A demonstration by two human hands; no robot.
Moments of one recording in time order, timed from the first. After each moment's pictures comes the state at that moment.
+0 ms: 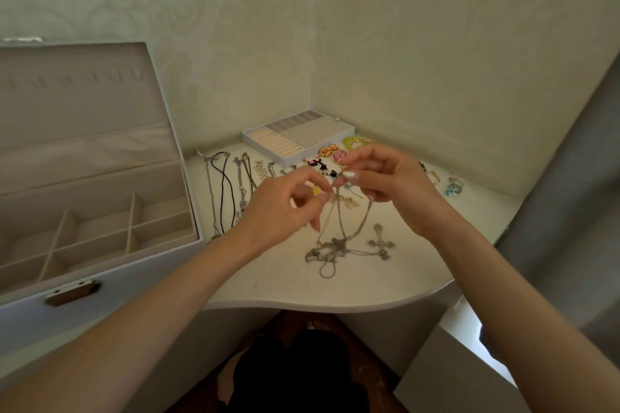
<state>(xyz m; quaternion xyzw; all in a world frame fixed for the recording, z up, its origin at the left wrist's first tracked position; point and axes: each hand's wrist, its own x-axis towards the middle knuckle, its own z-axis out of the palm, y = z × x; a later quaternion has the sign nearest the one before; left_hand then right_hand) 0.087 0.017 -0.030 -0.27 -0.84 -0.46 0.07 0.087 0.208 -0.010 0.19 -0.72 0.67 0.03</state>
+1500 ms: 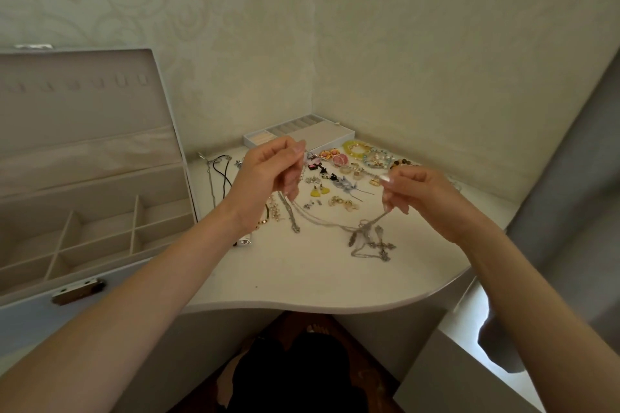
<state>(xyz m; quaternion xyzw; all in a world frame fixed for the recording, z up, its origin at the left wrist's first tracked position) 0.072 0.009 -0.003 -0.25 -0.65 -0.71 0.02 0.084 0.254 -0.022 0.17 -0.76 0.63 0.01</state>
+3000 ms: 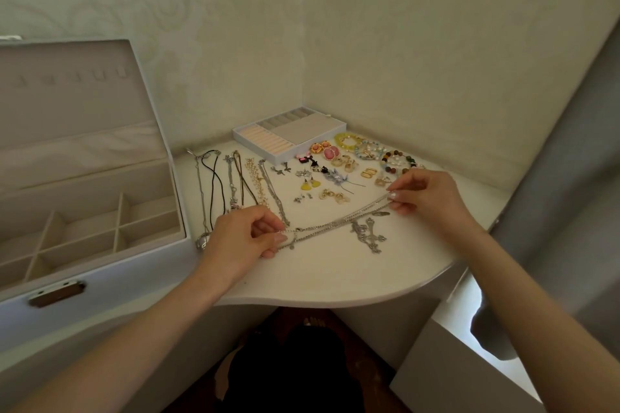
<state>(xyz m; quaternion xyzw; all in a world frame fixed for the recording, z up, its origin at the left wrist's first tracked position) 0.106 -0.006 -0.063 -0.08 -0.86 -0.51 0.03 0.062 0.286 -0.062 -0.02 -0.82 0.57 0.11</state>
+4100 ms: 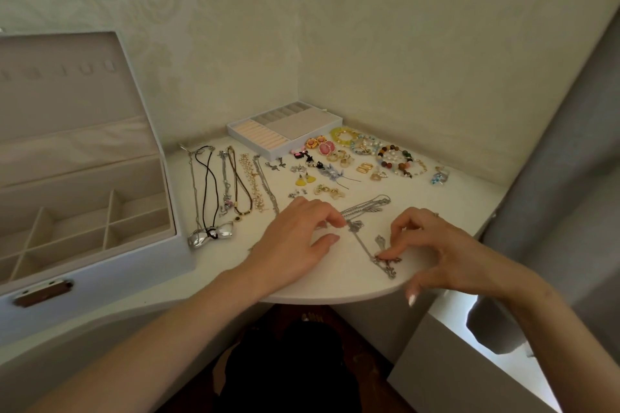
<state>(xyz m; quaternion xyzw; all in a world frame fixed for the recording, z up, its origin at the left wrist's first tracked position) 0.107 0.048 -0.067 -0.31 -0.89 -0.33 0.07 0.134 0.304 -0.072 0.27 -0.92 0.29 -0.02</state>
